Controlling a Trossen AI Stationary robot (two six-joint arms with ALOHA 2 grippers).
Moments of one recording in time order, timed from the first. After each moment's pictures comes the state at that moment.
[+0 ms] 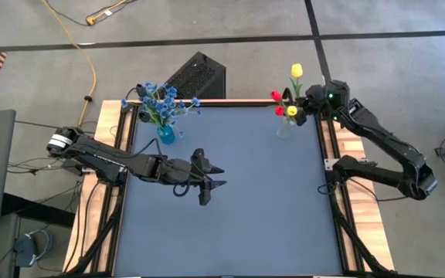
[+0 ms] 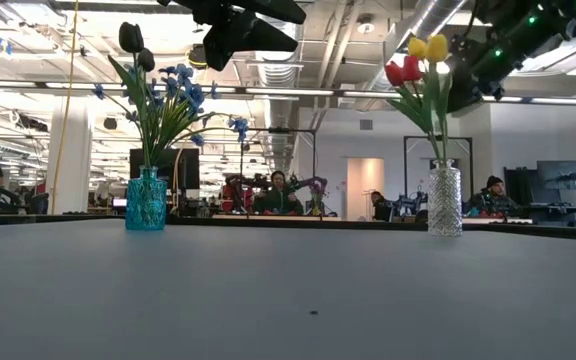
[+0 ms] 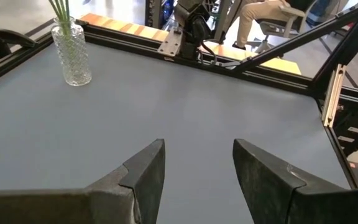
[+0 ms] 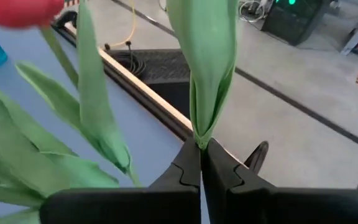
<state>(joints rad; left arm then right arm) -0.21 1.43 0.95 0.12 -0.31 -0.31 -0.90 0.86 0.79 -0.43 0.00 -0.13</state>
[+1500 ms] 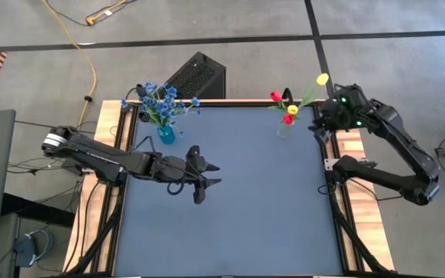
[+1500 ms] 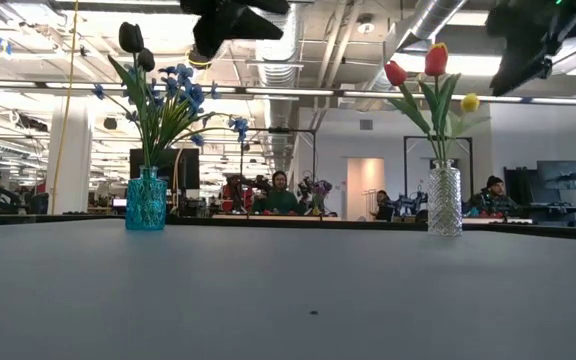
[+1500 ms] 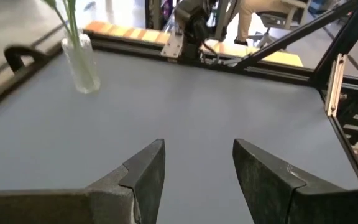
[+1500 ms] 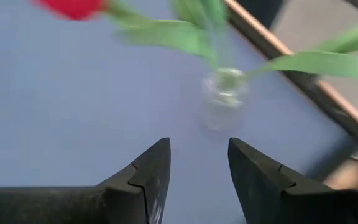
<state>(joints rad) -0.21 1.36 0.95 0.04 -0.32 -0.25 -0.88 0.77 1.05 -1.16 -0.20 -0.14</state>
